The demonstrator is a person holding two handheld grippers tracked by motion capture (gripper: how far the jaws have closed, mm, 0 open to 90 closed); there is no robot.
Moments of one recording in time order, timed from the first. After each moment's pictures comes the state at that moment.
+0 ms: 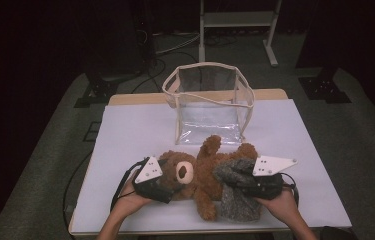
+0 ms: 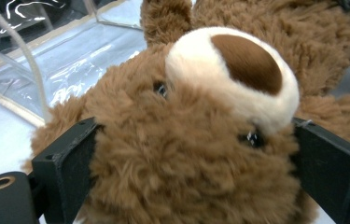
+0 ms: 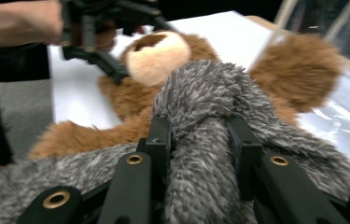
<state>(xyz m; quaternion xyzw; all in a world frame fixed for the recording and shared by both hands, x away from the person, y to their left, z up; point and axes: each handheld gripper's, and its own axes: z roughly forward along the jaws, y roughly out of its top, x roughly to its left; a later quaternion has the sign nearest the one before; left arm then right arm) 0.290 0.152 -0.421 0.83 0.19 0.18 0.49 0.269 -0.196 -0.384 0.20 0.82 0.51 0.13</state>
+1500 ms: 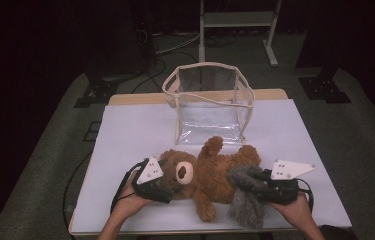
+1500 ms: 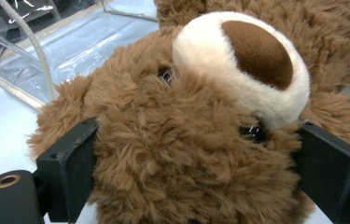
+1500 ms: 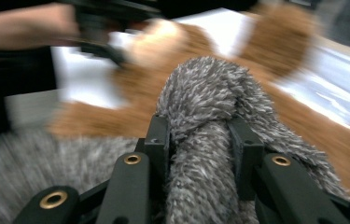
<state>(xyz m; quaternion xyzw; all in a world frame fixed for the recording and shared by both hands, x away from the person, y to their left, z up) 0.289 0.151 -0.422 0.84 0.20 0.19 0.47 0.256 -0.224 -0.394 0.19 0.82 0.54 0.09</state>
